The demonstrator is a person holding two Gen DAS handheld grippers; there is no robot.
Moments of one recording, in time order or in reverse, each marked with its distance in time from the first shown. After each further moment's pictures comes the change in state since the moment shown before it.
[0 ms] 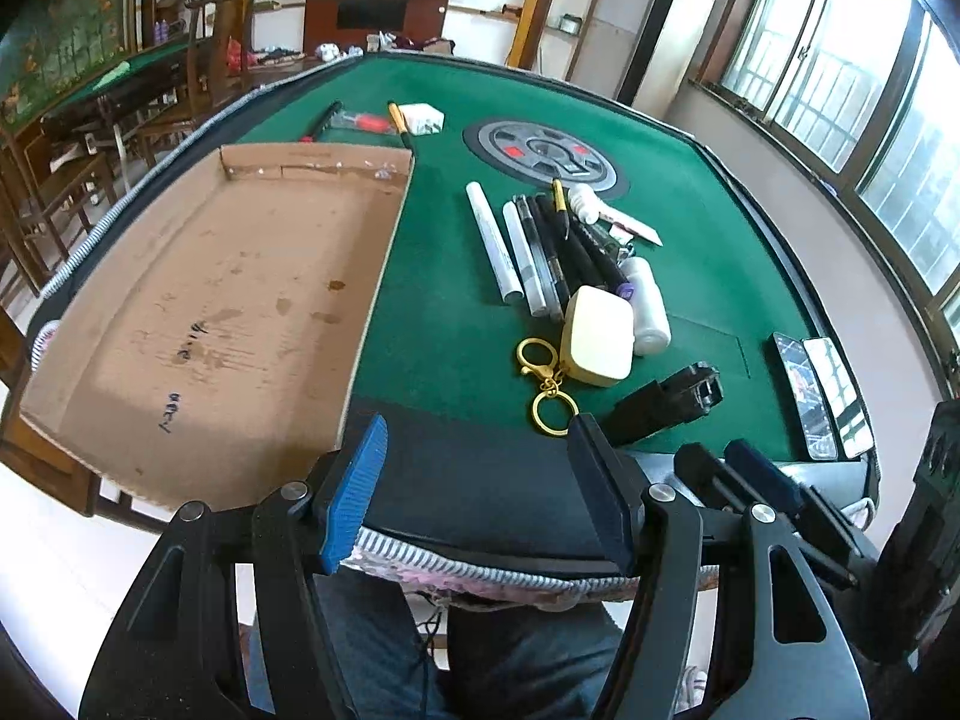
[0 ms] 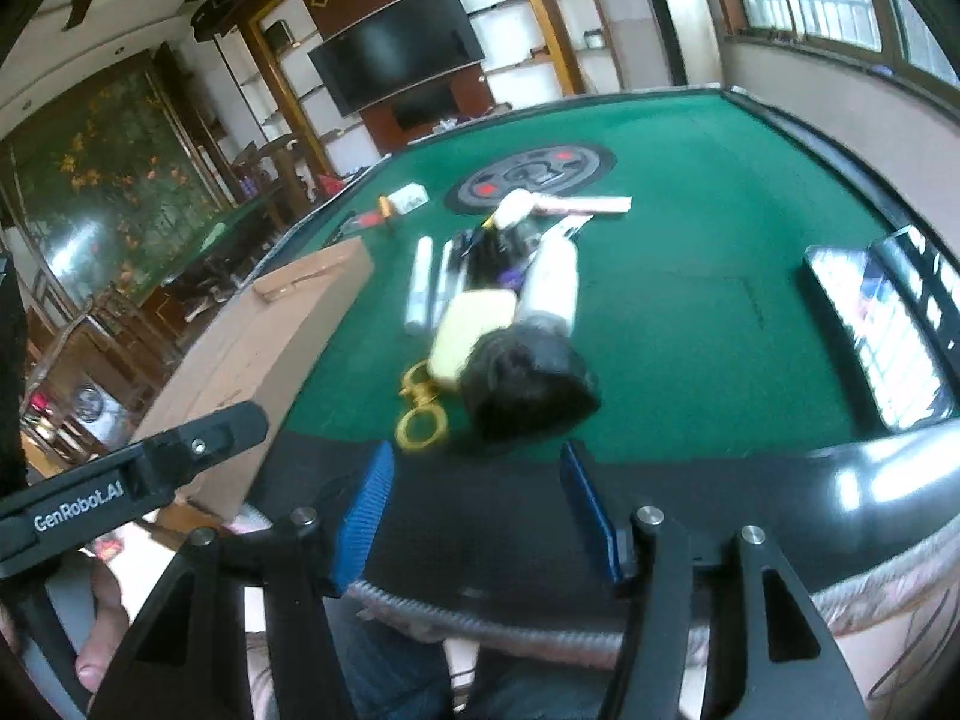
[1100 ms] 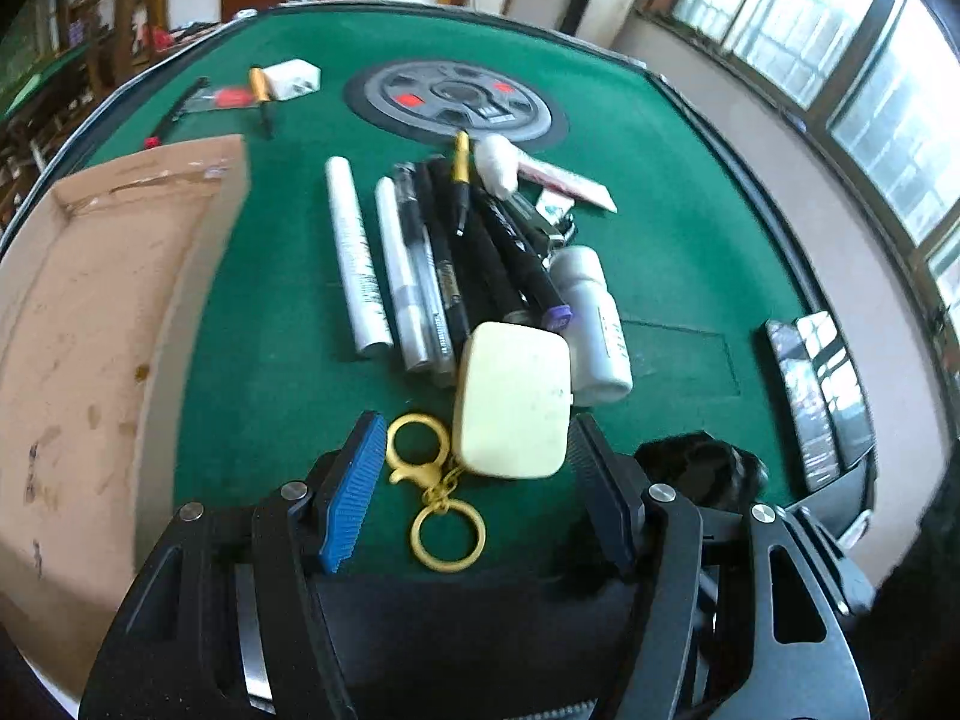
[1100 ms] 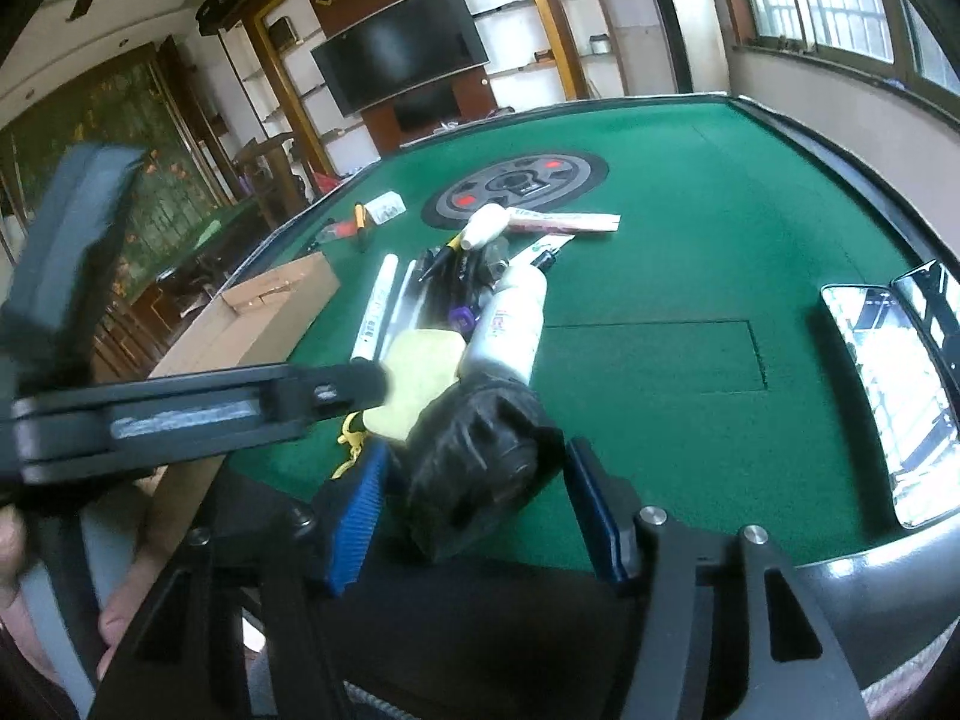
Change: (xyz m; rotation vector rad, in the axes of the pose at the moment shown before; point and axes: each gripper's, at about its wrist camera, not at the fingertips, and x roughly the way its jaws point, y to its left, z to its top) left arm 0.094 -0.058 0.053 0.131 0.156 -0.096; right arm 0.014 -0.028 0.012 -0.001 0.029 0.009
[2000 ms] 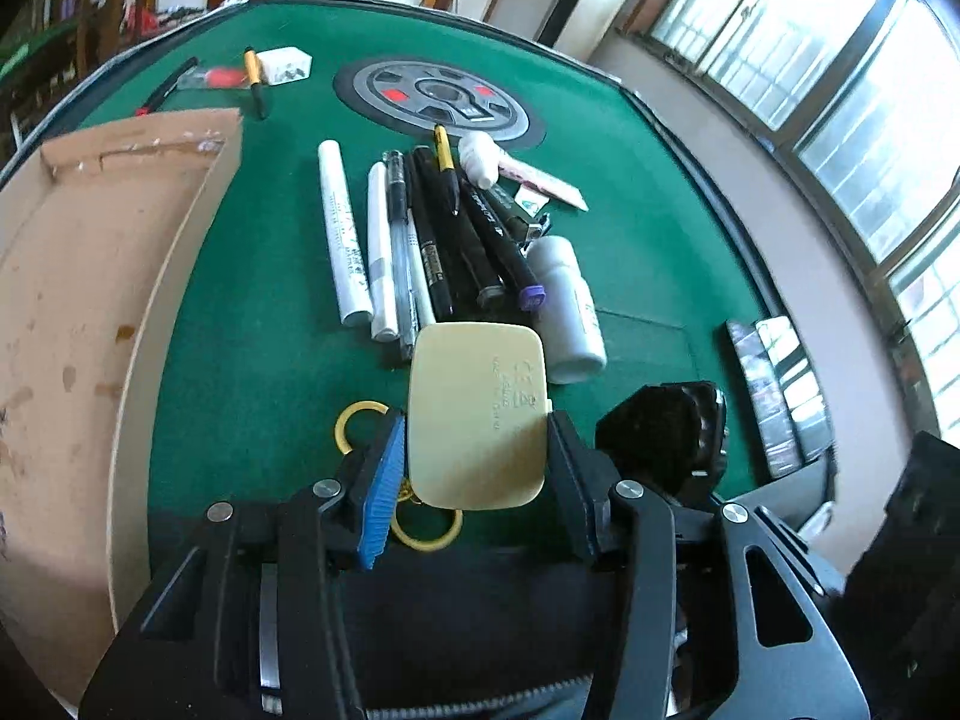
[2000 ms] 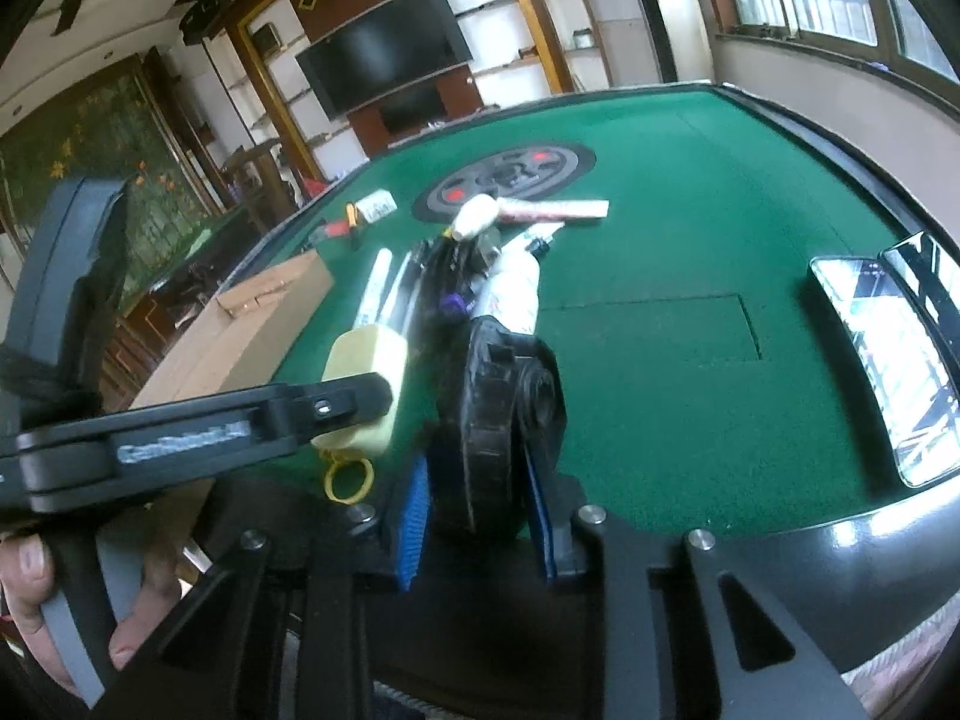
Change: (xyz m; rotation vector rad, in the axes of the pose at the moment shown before) left arm -0.014 0.020 -0.016 -0.069 -0.036 -0.132; right arm 0.000 0.001 -0.003 0.038 -0.009 -0.017
